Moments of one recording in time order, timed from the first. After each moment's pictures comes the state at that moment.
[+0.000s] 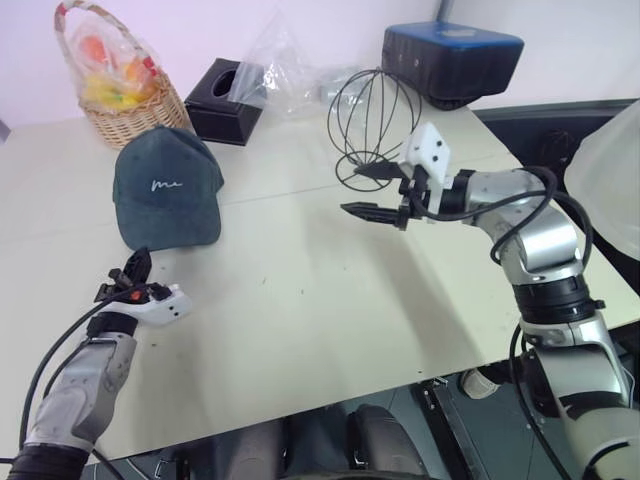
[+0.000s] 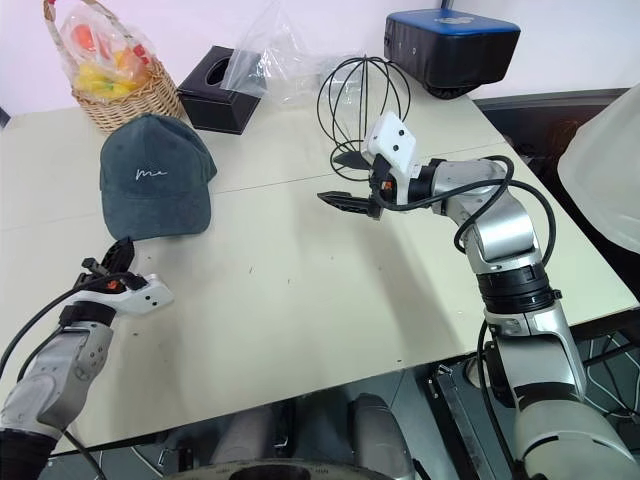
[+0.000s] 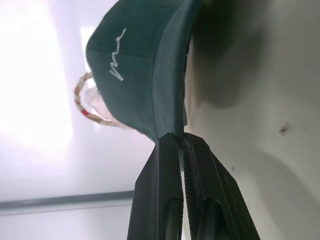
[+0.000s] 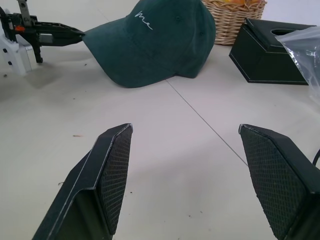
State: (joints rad) left arm 0.12 0.70 0.03 -0.02 0.84 0.00 0.24; right arm -0.78 -0.57 0.11 0.02 0.30 0.48 1.01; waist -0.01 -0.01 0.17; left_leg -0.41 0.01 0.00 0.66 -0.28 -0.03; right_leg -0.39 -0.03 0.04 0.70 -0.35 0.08
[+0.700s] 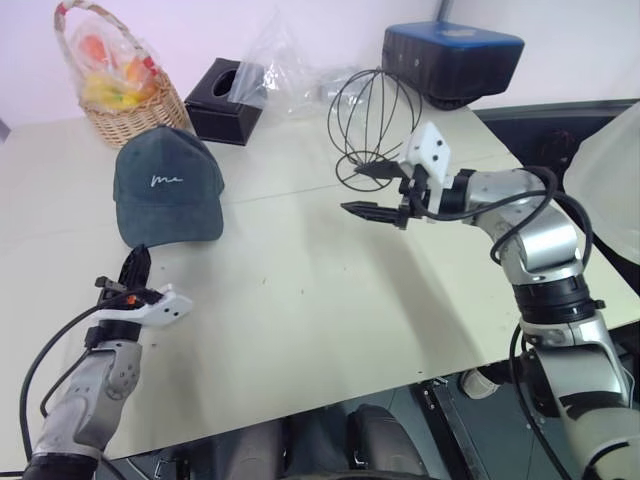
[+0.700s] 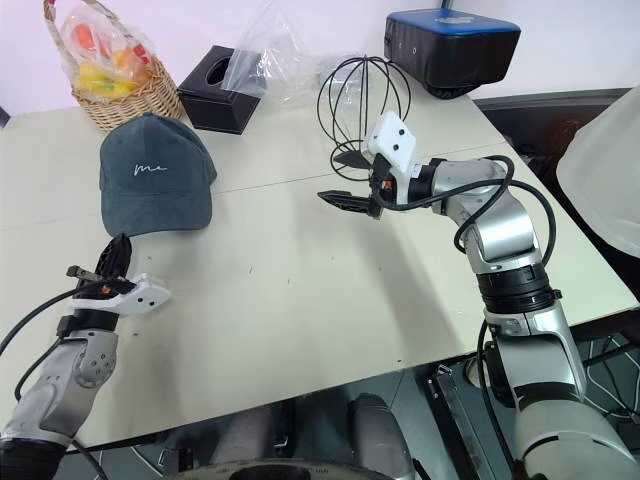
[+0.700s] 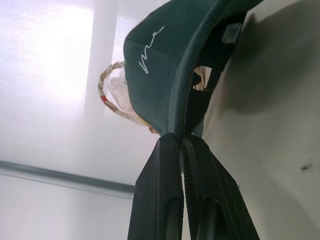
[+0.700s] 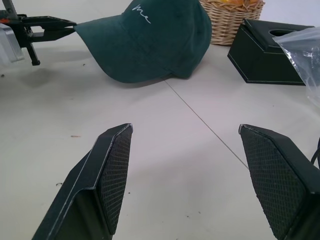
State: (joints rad) left arm 0.14 0.64 0.08 -0.03 0.74 -0.14 0.37; right arm -0.78 -0.57 0.11 0.02 0.30 0.47 1.01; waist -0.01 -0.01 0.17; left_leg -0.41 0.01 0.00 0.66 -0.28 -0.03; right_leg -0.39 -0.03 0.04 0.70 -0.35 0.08
